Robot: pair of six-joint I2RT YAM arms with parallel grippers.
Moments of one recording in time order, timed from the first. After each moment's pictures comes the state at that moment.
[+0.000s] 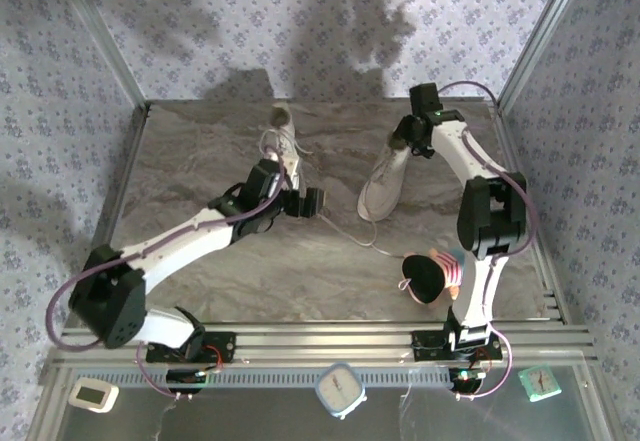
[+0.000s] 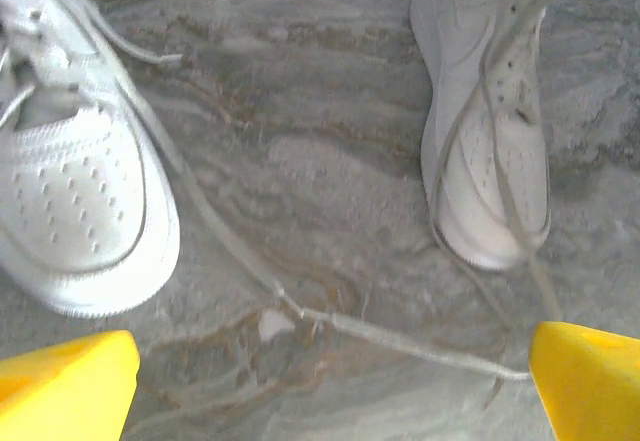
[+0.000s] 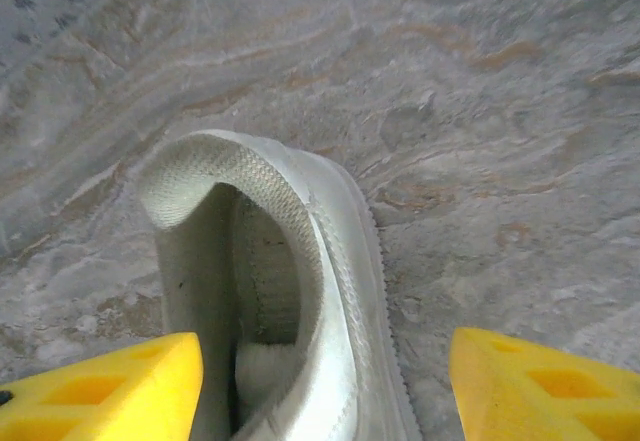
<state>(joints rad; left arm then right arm) -0.70 1.36 0.90 -0.17 -0.06 -0.38 0.16 1.99 1.70 -0.70 0.12 0.68</state>
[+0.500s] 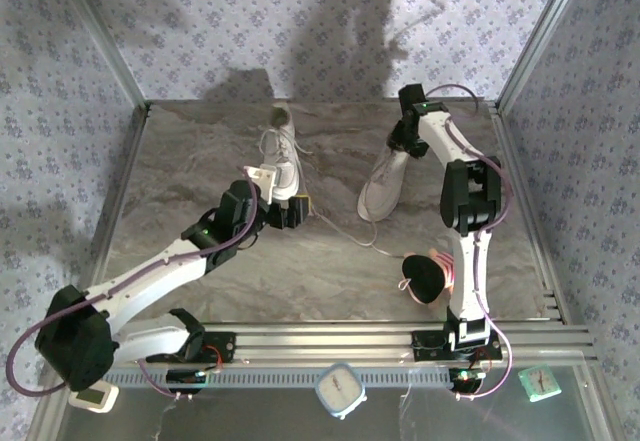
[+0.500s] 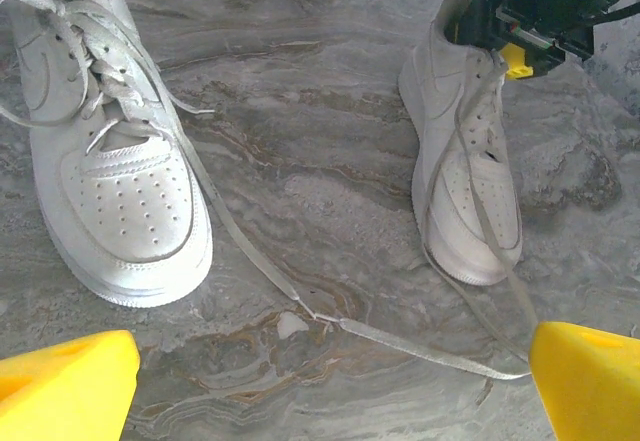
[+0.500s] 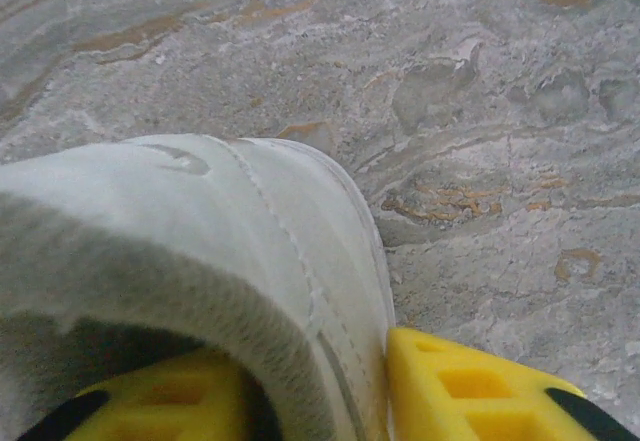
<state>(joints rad) -0.71 1.11 0.68 -0.01 -0.10 -0.37 0.16 2.26 1.98 -0.89 0.11 0.64</state>
